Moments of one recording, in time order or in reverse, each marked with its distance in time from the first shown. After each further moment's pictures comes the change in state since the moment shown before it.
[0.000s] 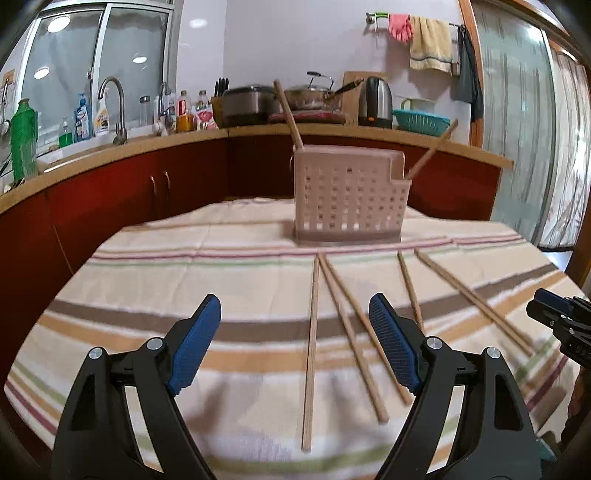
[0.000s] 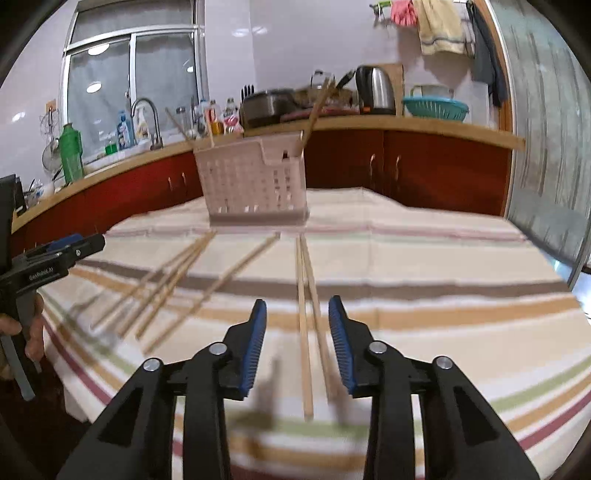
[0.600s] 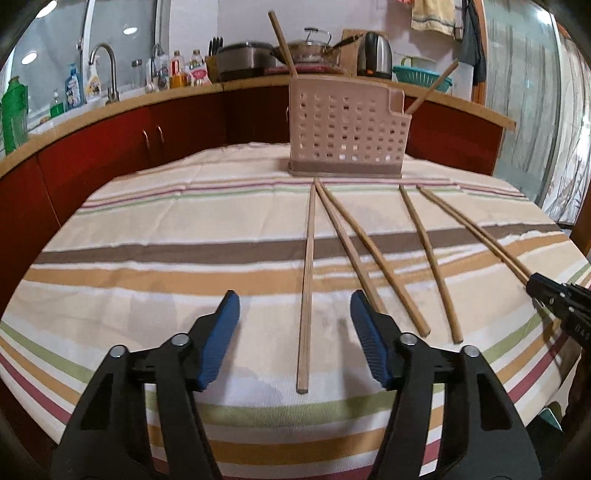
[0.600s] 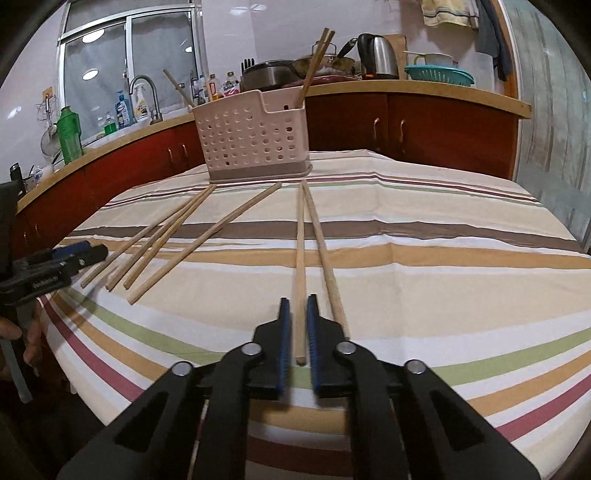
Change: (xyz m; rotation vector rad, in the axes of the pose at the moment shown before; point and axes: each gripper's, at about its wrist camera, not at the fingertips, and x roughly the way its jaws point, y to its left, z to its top) left arm 0.020 -0.007 -0.043 0.003 0.168 -0.014; right arm 0.017 0.000 -0.034 0.008 0.088 0.016
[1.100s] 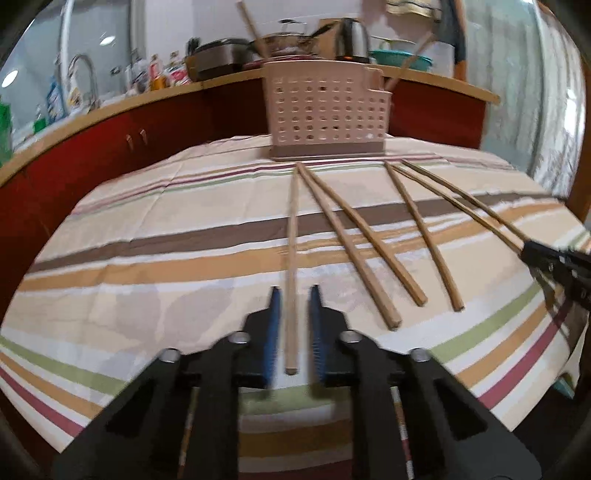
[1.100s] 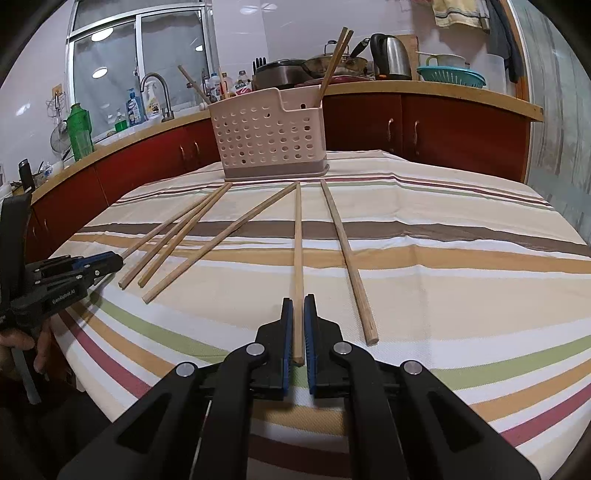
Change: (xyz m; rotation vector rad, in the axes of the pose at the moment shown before) left arm 0.004 -0.014 -0.013 0.115 0.010 -0.022; right arm 0.002 0.009 0.000 -0.012 0.003 0.035
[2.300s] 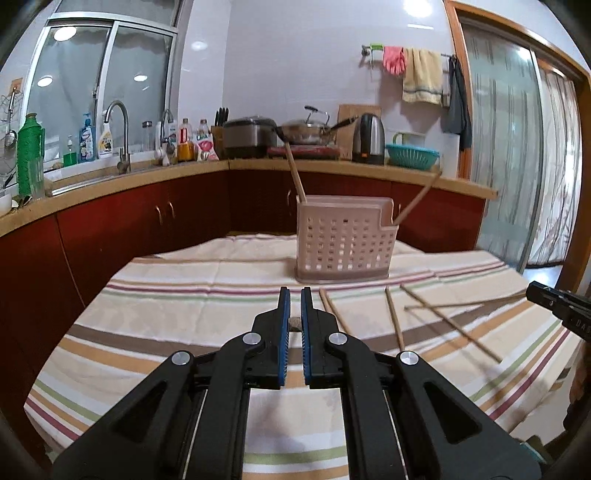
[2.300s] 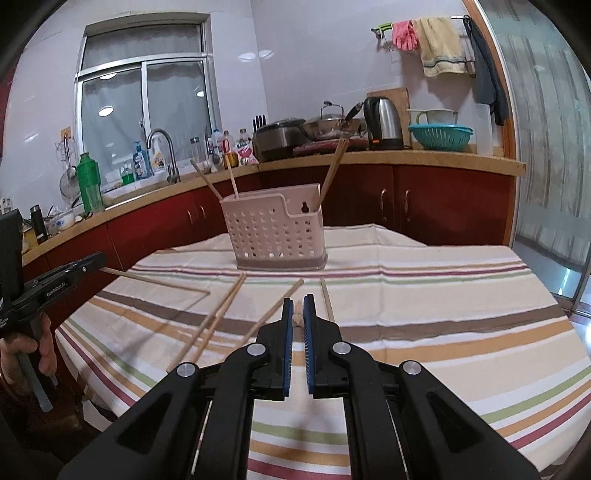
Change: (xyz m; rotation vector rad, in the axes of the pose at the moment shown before) left arm -0.098 0.041 0.071 -0.124 -0.303 0.016; right arm -0.074 0.005 0.072 0.024 -0.202 0.003
